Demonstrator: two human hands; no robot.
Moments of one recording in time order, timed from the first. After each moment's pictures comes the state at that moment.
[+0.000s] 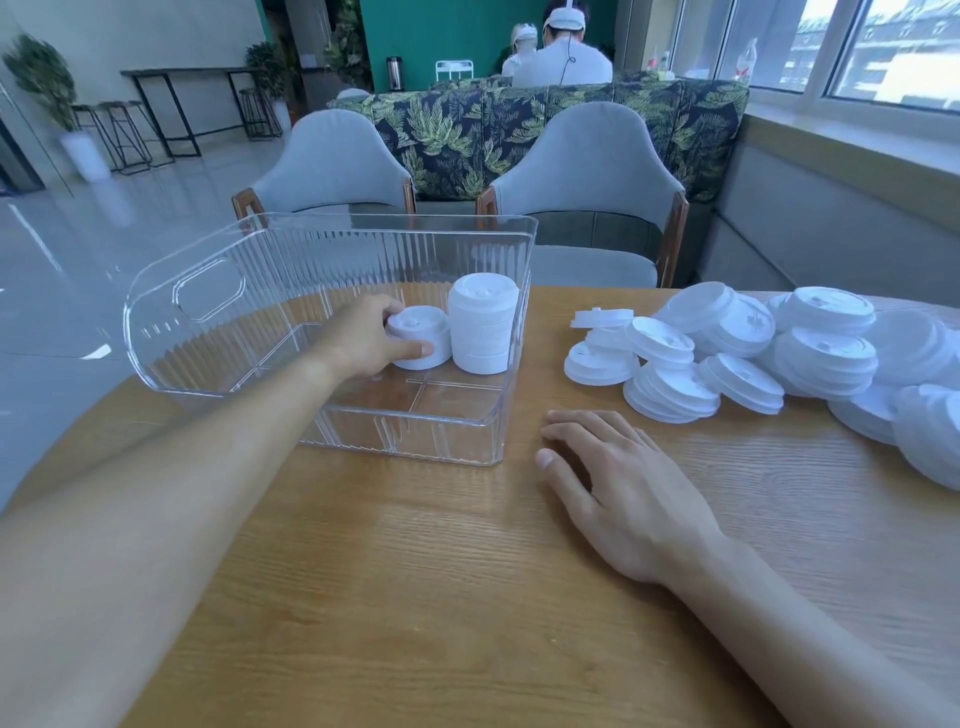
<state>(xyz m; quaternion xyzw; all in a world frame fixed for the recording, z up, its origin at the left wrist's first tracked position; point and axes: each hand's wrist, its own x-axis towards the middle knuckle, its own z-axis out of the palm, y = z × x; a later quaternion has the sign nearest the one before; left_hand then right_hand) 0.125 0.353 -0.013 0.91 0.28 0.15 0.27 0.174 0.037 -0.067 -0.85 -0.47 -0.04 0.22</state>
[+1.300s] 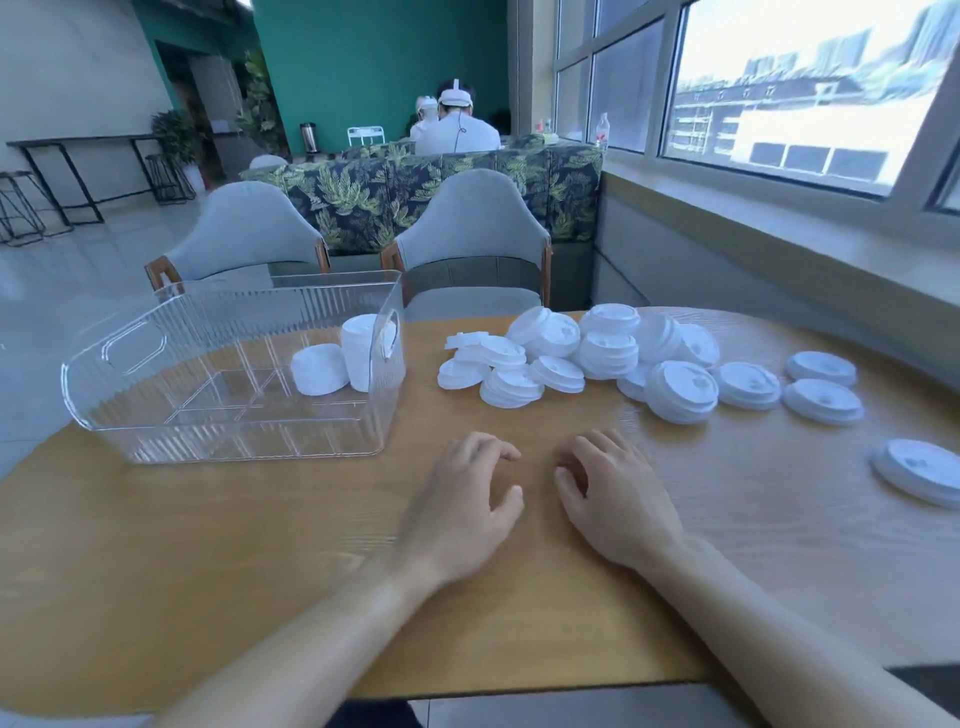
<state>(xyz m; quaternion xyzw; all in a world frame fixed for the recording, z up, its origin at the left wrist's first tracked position) 0.065 0.061 -0.060 0.95 0.03 0.21 0.24 0.169 -0.112 -0.074 -0.89 -0.35 -0.16 0.26</state>
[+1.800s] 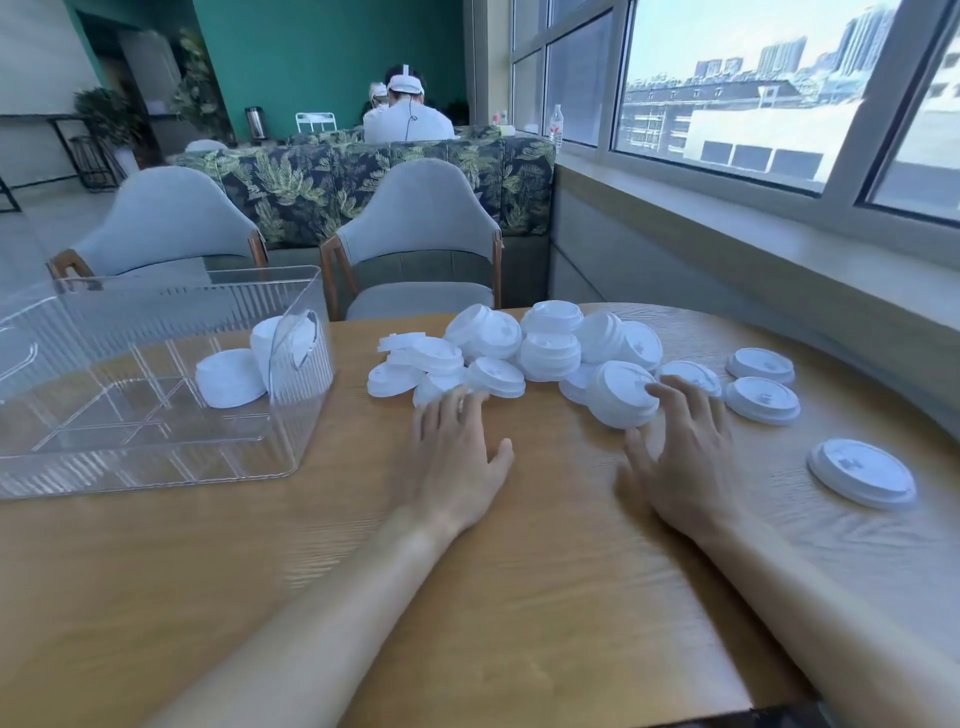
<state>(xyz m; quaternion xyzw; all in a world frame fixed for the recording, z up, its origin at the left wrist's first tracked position) 0.168 0.028 -0.068 0.96 0.10 0.24 0.14 0.248 -0.203 -0.066 -0.91 -0.17 -0.23 0.29</state>
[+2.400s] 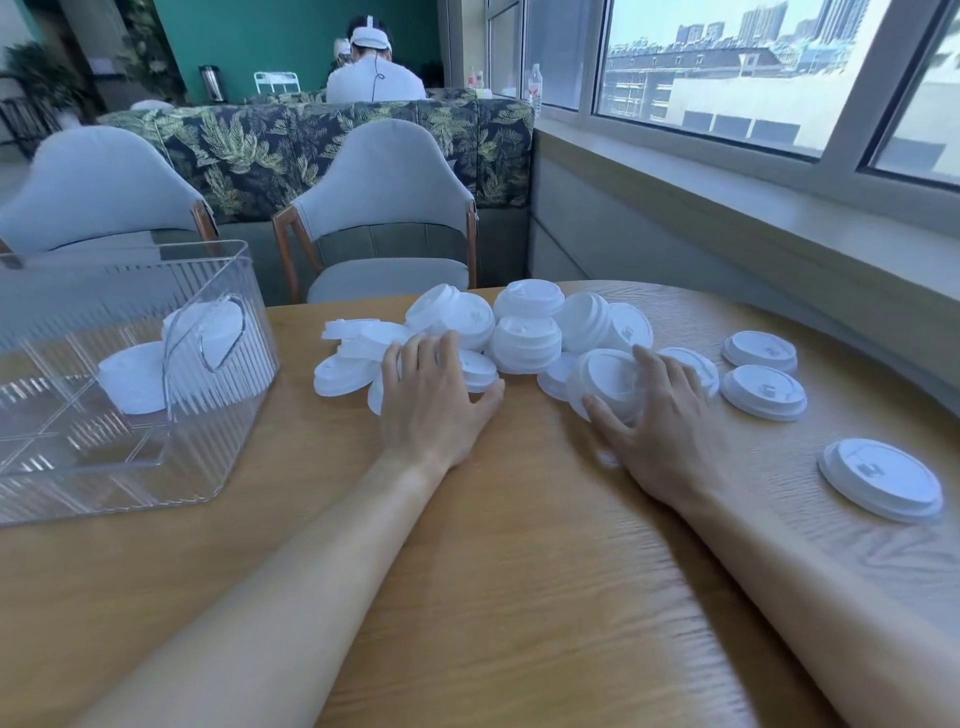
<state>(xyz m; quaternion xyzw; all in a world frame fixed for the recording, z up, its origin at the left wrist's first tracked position) 0.256 0.042 -0.070 0.94 0.12 0.30 0.05 0.297 -0.193 -0.067 -0.93 -0.16 -0.20 0.28</state>
